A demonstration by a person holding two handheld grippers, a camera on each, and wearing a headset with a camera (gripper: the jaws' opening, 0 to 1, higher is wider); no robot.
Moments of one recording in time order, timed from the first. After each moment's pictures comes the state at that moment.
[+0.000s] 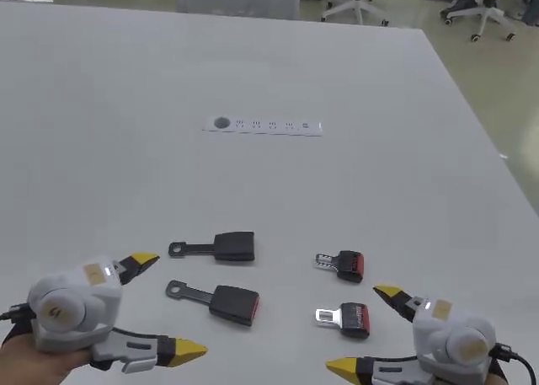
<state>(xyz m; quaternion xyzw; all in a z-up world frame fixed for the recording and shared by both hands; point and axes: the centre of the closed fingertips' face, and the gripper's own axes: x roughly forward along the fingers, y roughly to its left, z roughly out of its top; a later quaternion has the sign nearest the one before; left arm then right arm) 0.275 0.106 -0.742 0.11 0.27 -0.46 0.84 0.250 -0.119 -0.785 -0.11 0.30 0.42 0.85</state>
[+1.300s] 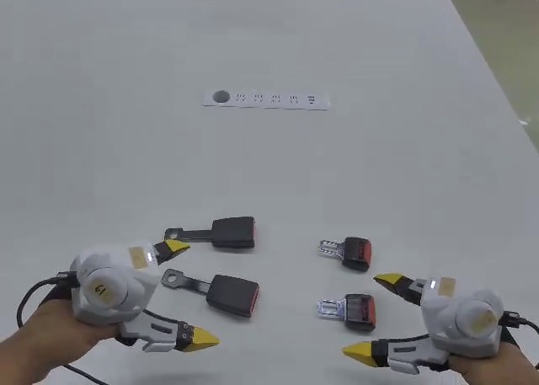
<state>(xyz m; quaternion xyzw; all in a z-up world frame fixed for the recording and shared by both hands) 0.291 0.073 -0.784 0.18 0.31 -0.52 0.77 0.265 -0.135 -0.817 -0.13 0.34 0.47 0.80</state>
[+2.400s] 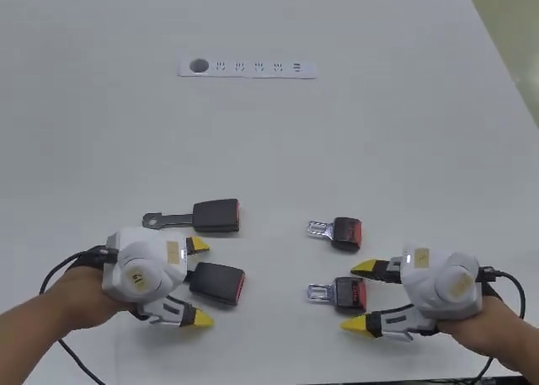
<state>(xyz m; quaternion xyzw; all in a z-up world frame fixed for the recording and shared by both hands) 0.295 0.048 -0.843 0.28 0.32 -0.61 0.67 0.263 -0.136 -0.839 -0.18 0.38 0.54 0.73</state>
